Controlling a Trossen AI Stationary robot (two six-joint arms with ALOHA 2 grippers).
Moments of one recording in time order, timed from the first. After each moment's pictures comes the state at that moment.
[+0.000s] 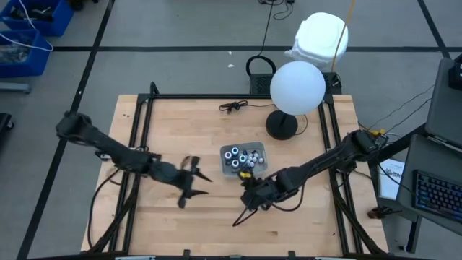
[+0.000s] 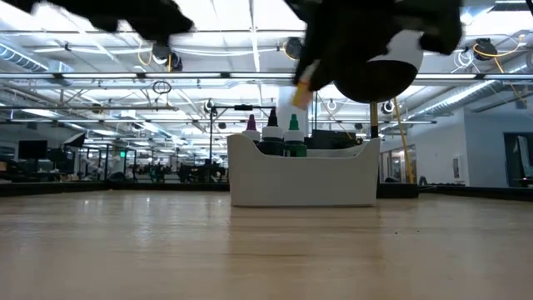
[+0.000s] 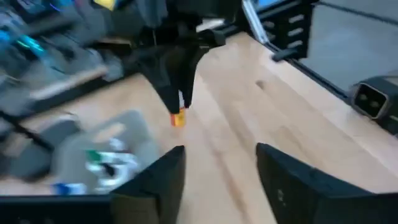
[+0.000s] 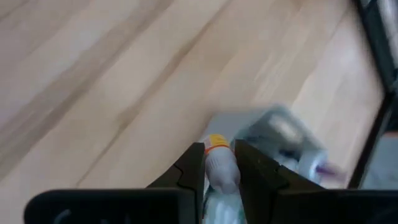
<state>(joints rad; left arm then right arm) -0.41 1.21 0.62 0.22 -0.18 0.18 0.41 1.79 1.39 -0.65 0.42 -0.48</state>
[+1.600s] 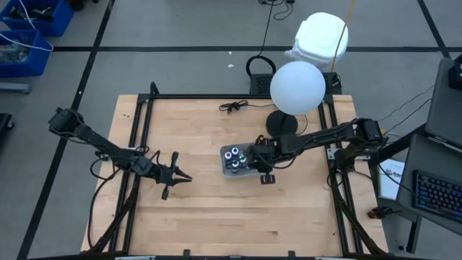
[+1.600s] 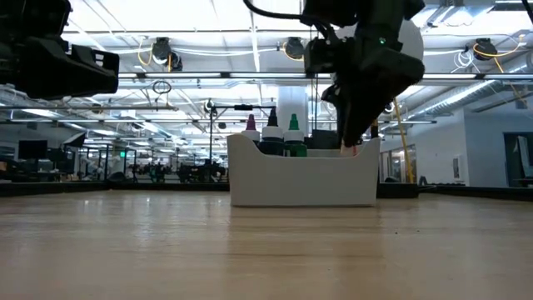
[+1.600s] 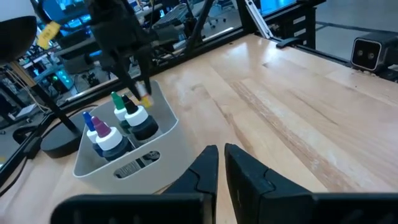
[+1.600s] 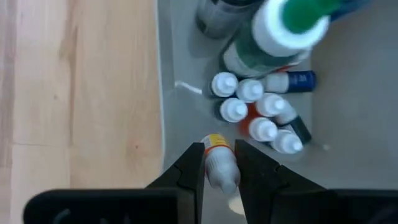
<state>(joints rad) -0.46 0.89 0.09 0.60 -0.26 0.27 0.07 1.68 1.18 -0.74 0.05 -0.03</state>
